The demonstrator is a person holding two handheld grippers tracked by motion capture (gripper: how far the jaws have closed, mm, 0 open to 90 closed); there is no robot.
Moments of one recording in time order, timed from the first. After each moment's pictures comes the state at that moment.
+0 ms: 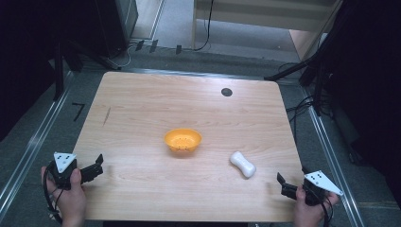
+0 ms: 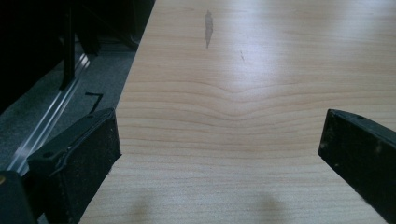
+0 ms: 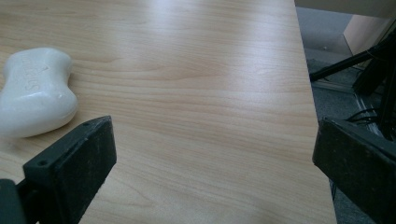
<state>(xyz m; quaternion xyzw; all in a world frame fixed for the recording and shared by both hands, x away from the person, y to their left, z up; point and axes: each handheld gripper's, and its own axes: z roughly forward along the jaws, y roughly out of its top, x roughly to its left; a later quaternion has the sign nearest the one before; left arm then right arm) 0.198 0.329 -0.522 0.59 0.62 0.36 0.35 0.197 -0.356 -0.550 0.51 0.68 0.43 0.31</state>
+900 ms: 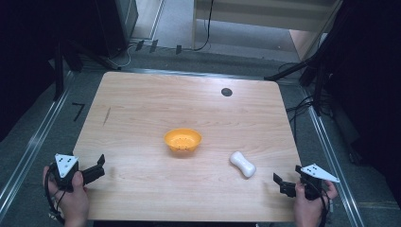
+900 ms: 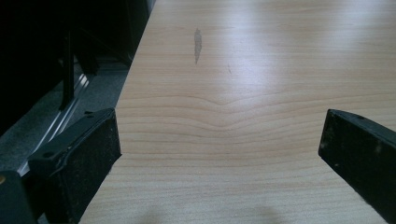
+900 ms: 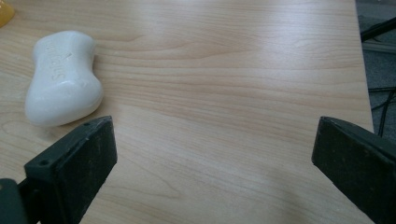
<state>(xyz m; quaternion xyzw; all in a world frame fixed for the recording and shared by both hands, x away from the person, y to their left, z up) 0.195 0.322 -0.522 0.61 0.60 0.38 0.36 0.213 -0.352 -0.540 0.53 0.72 0.41 0.21</state>
